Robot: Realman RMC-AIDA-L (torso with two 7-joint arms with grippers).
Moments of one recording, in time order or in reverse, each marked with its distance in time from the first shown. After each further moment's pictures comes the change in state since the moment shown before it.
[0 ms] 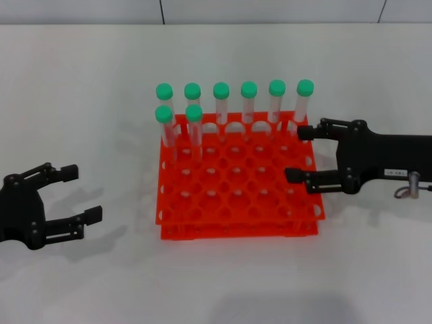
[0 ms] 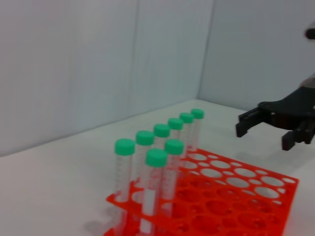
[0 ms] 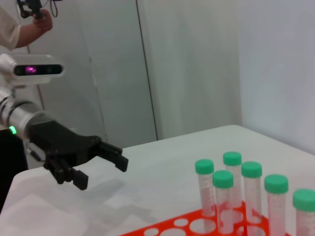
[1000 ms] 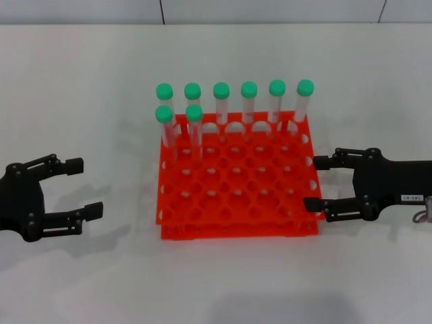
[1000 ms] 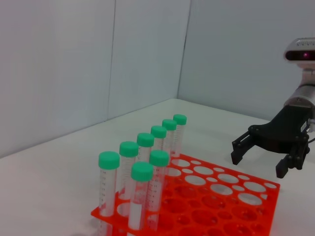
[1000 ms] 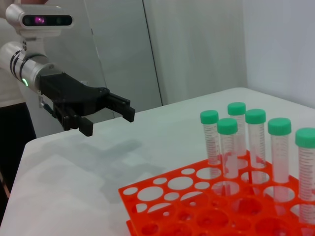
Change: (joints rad) left arm -0.061 0.031 -0.014 0.009 0.043 0.066 -0.055; right arm -0.001 -0.034 0.008 0.080 -0.064 -0.030 -0.017
